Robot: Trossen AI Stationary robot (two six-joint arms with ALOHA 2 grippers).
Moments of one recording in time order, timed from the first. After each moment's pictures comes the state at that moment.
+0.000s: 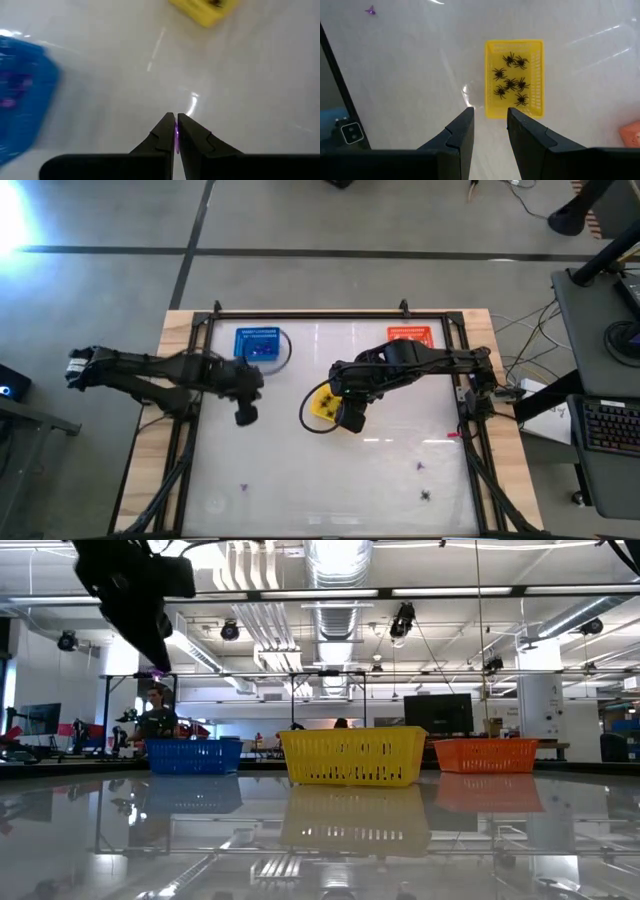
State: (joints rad) left arm -0.03 1.07 0.86 -0.85 -0.13 -0.31; right arm 0.15 1.97 2.35 -1.57 0.08 0.52
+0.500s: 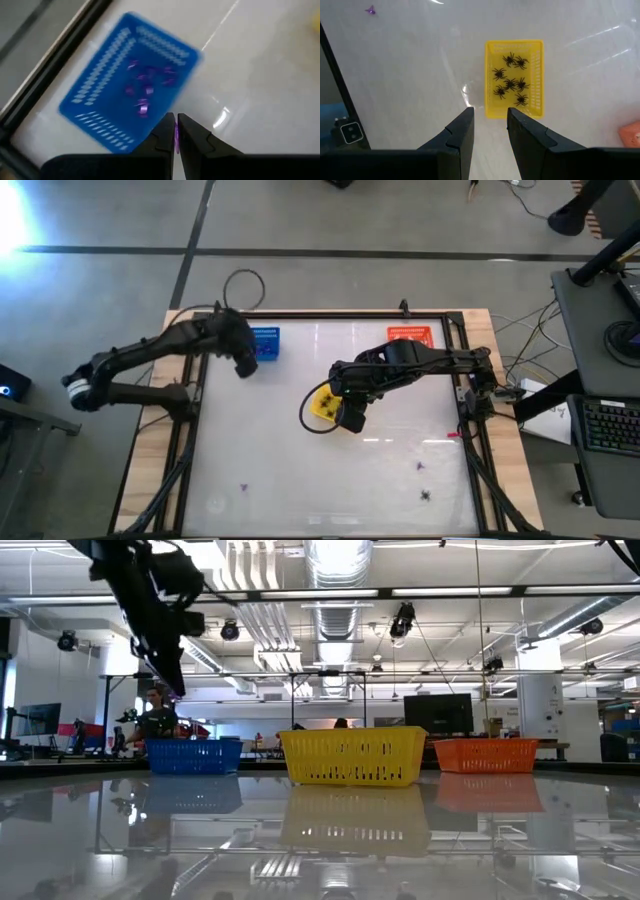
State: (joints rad) left arm 0.59 1.09 0.86 -0.81 -0.09 0.03; right arm 0.15 1.97 2.35 -1.57 0.08 0.52
